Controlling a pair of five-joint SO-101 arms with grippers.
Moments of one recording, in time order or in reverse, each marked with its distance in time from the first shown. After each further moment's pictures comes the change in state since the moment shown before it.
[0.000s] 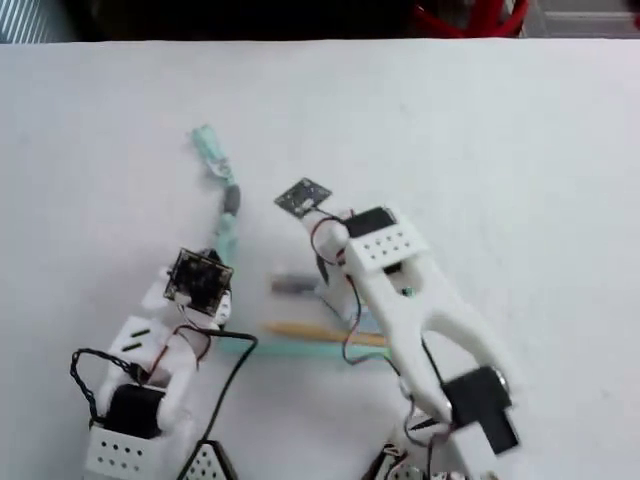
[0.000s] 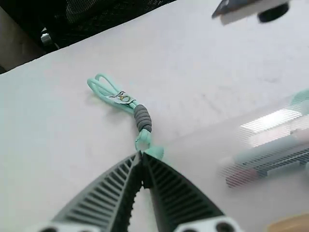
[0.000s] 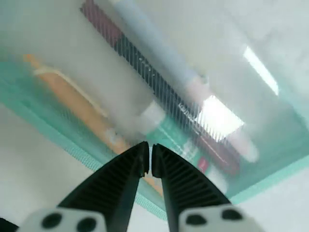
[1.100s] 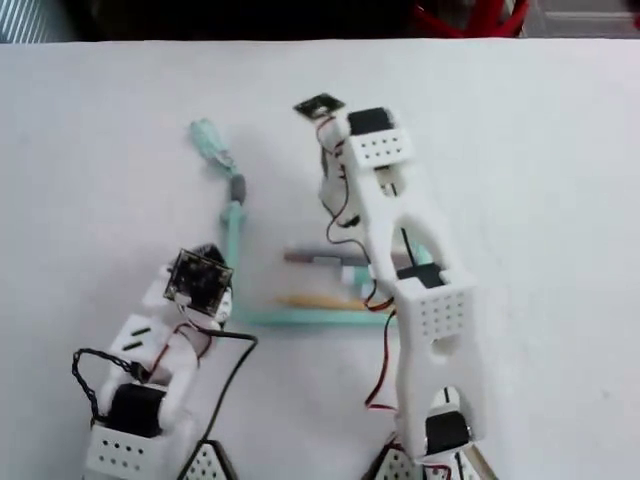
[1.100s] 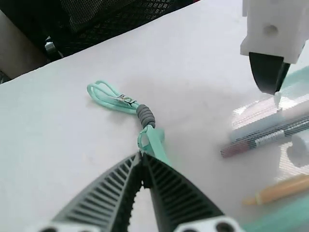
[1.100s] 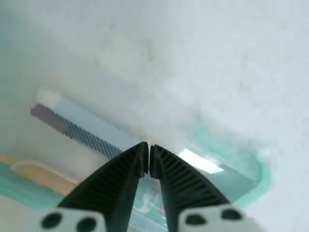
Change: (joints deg) left arm 0.0 0.0 0.5 -2.7 -0.1; right arm 10.3 44.9 -69.0 22.0 -2.5
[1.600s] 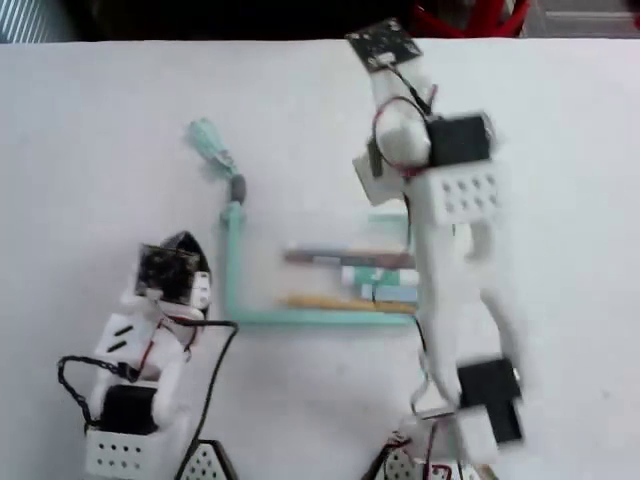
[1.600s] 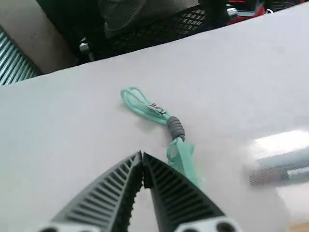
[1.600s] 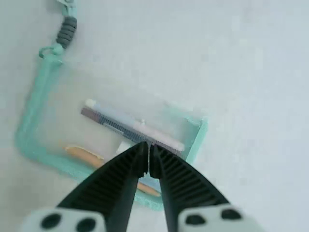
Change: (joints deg) left arm -7.3 -0.2 -0.6 -4.0 5.0; right arm 1.4 -51.8 20.0 1.2 -5.9
